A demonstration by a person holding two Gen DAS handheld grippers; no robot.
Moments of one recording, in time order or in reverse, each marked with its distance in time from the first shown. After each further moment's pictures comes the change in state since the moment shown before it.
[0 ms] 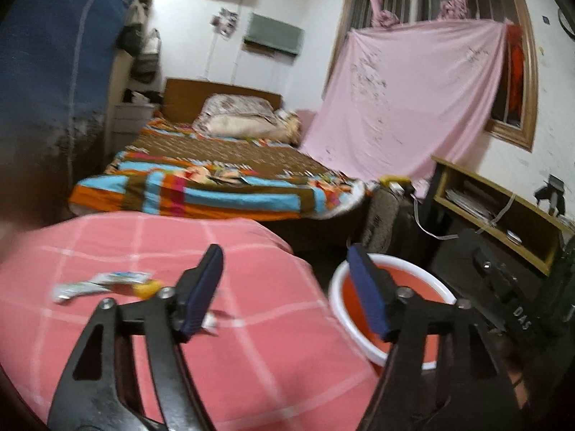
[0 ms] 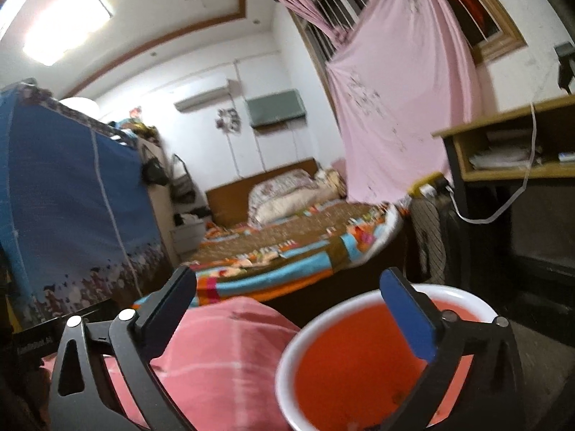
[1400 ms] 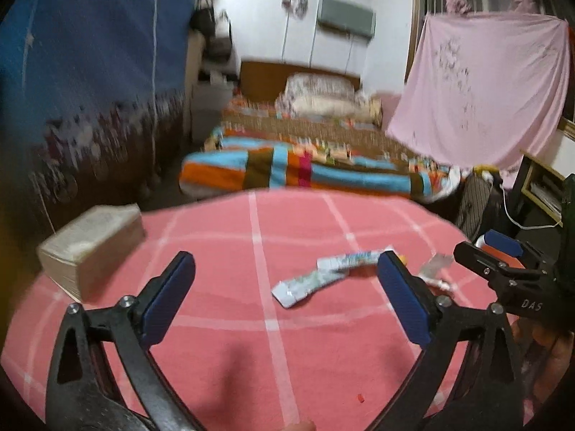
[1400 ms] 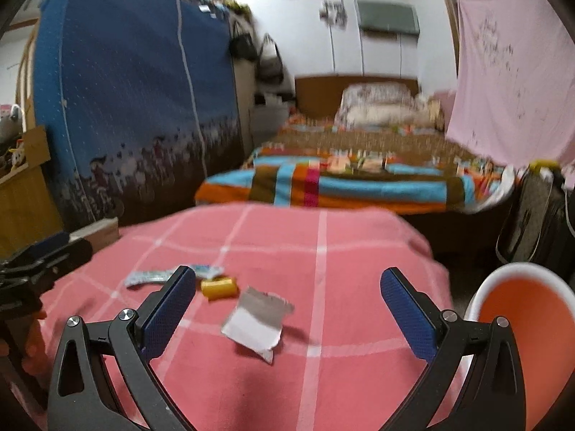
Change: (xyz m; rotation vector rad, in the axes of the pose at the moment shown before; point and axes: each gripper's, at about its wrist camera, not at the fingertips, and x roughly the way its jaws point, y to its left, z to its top) left arm -0.011 0.179 -0.013 -0.042 0.141 0.265; right arm 0.112 0.158 -0.070 -0.279 0.495 0.266
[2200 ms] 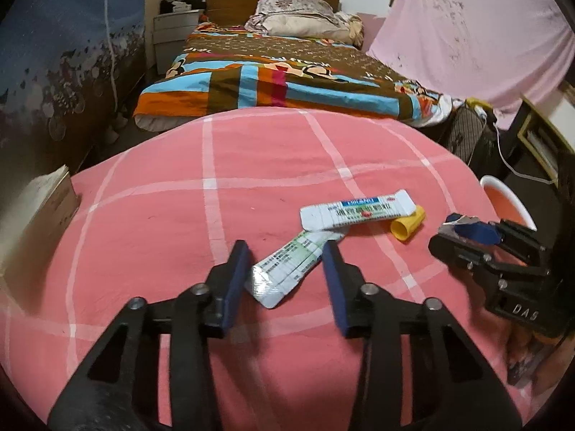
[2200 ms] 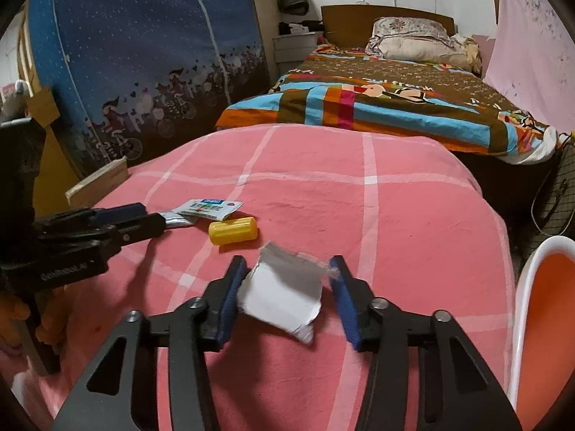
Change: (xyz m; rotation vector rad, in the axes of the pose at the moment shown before) left arm 0.061 -0.016 -0.002 0.079 0.331 -0.093; right arm 0.044 0.008 -0.013 -0.017 0.290 0.125
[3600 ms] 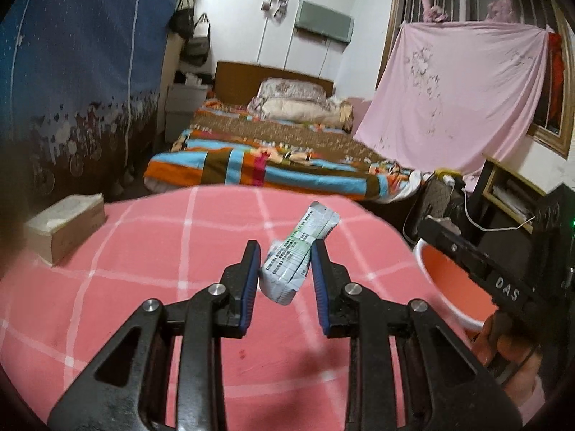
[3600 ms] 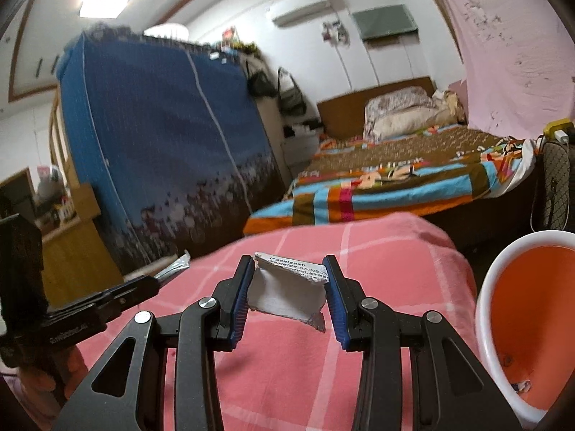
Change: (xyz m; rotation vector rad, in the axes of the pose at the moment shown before) left arm -0.104 -0.064 -0.037 -0.069 -0.388 -0.021; right arm -0.112 -0.025 -0.032 0.137 -0.470 0.111
